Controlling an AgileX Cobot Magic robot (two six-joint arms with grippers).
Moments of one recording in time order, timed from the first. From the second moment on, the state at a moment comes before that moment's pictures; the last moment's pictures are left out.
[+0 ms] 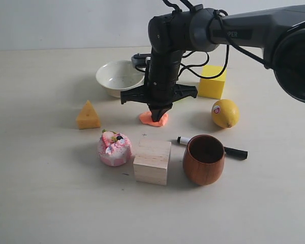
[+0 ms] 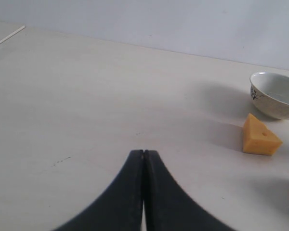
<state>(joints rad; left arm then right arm) 0.06 0.01 0.00 -0.05 0.37 -0.07 0.58 2.40 -1.83 0.07 1.03 0.37</state>
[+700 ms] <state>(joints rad) 0.06 0.01 0.00 -0.05 0.37 -0.07 0.58 2.38 -1.82 0.06 1.03 0.36</state>
